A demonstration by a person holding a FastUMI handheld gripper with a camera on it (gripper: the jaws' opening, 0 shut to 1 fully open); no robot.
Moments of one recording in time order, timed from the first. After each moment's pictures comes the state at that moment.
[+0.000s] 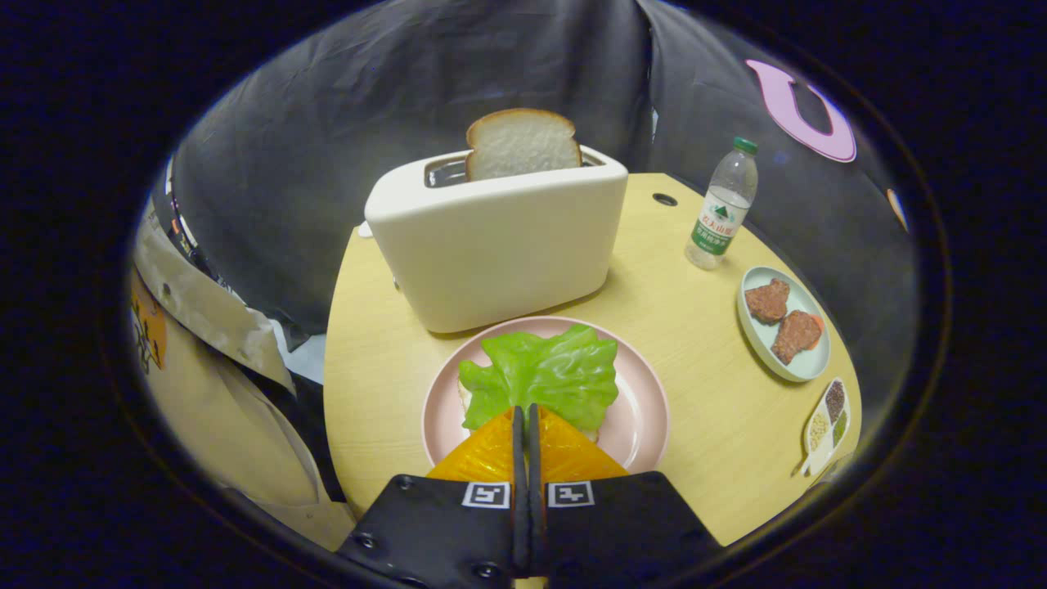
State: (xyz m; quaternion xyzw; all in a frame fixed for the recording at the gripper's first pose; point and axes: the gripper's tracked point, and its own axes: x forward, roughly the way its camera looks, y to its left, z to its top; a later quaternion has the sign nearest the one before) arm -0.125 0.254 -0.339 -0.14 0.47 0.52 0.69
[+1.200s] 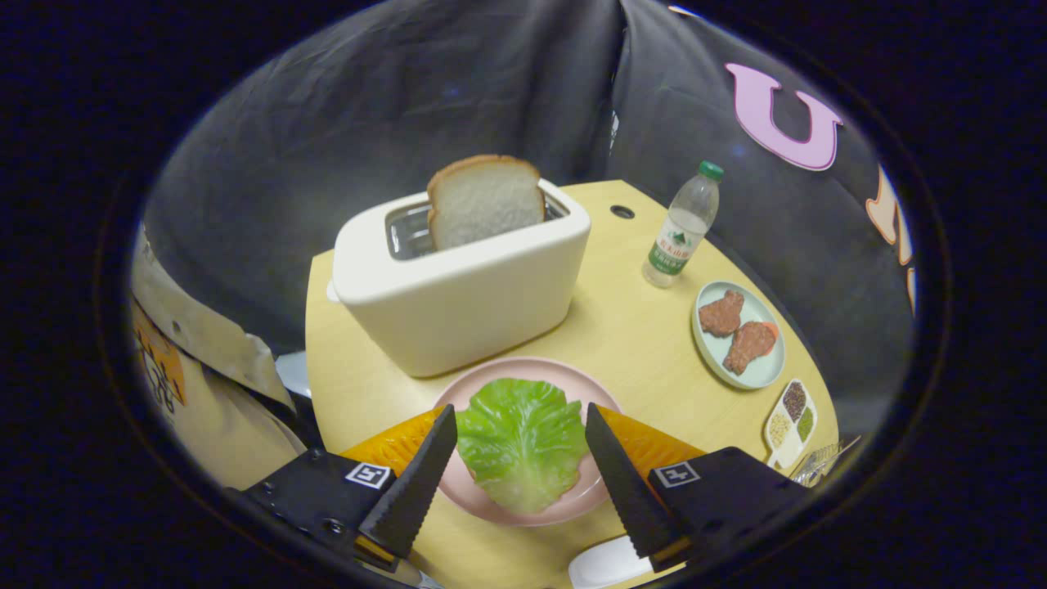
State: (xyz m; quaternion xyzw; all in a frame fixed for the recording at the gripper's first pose) arm -0.074 0.281 -0.274 -0.15 0.47 0.44 0.75
